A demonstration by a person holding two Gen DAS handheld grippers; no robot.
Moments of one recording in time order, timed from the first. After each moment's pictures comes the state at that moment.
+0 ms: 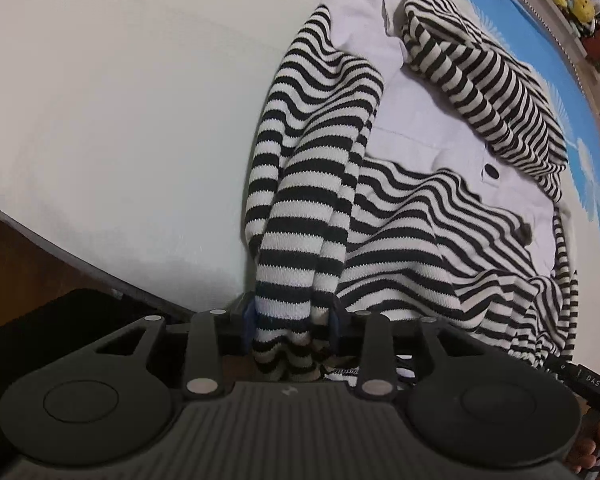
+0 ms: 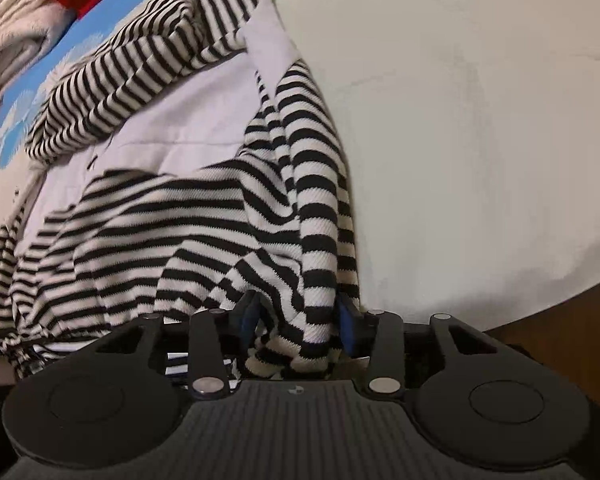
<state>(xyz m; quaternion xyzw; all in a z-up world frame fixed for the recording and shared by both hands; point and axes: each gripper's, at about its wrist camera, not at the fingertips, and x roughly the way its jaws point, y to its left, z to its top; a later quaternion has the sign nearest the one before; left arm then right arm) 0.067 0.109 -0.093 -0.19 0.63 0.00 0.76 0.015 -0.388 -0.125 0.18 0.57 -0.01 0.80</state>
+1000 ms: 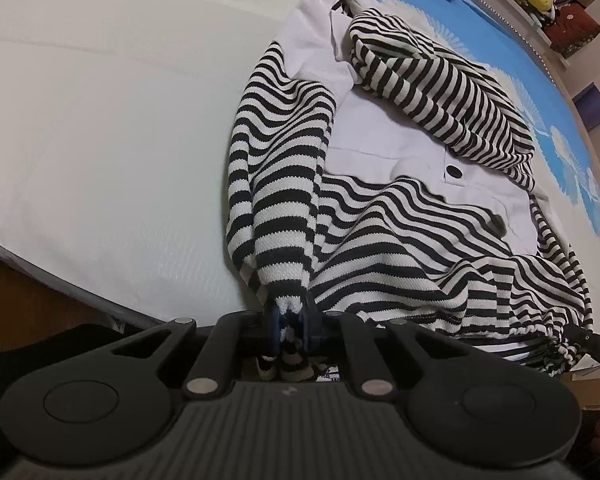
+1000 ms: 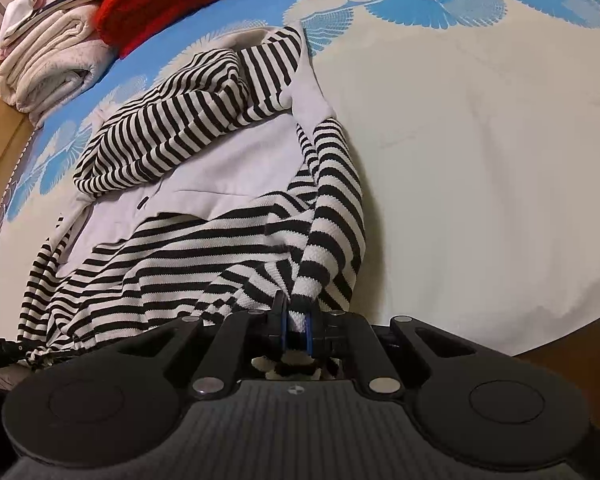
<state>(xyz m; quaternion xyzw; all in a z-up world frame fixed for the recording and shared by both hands) 0.053 0.096 -0.068 -0.15 0.58 -0.03 0.80 -0.004 -0.394 -0.092 0.20 0.49 0.02 0.85</state>
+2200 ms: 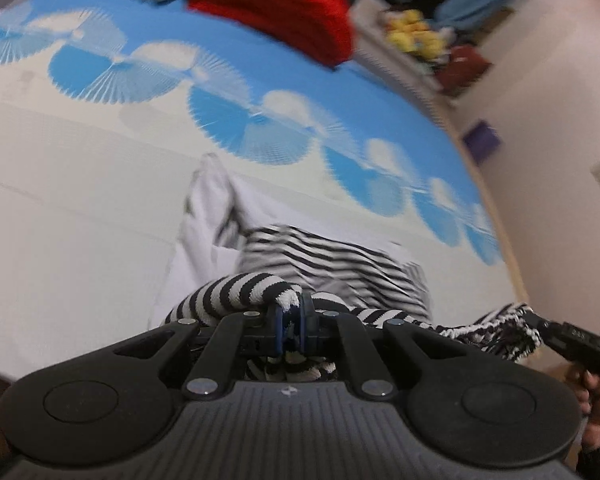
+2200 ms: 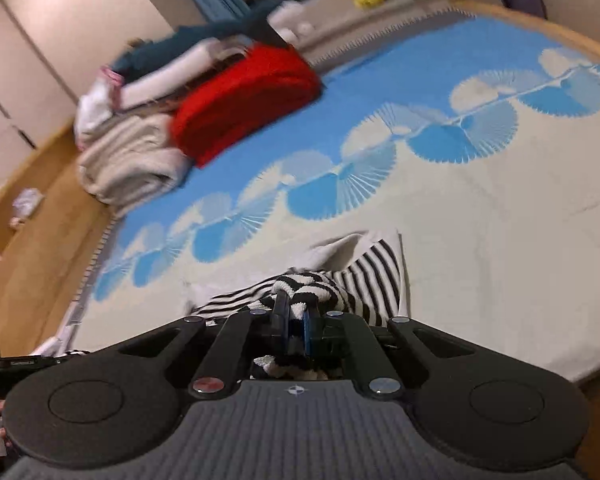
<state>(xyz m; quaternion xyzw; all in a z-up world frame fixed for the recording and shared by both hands) 0.090 0.118 0.046 -0.20 0.49 -0.15 0.84 -0.007 -0.439 0.031 0.26 0.37 0.05 0.89</state>
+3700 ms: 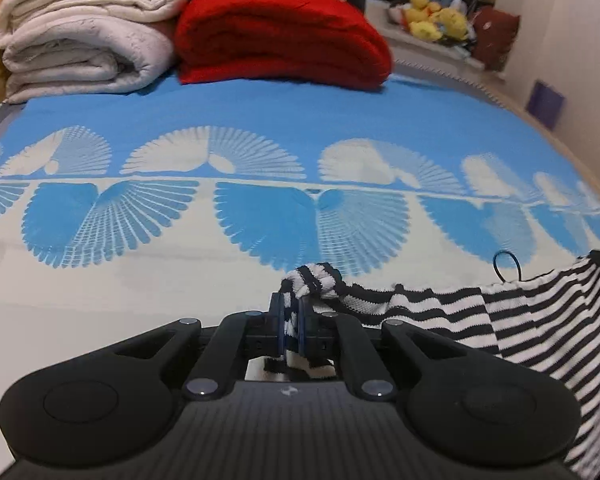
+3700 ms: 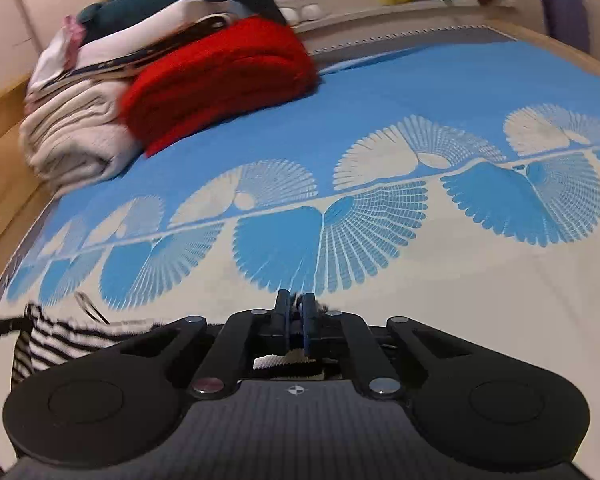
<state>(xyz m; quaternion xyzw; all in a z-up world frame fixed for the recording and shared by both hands) 0.269 0.070 -0.032 0.01 0.40 -0.09 0.91 0.203 -0.393 -0.058 0.16 0.36 0.04 0.92</state>
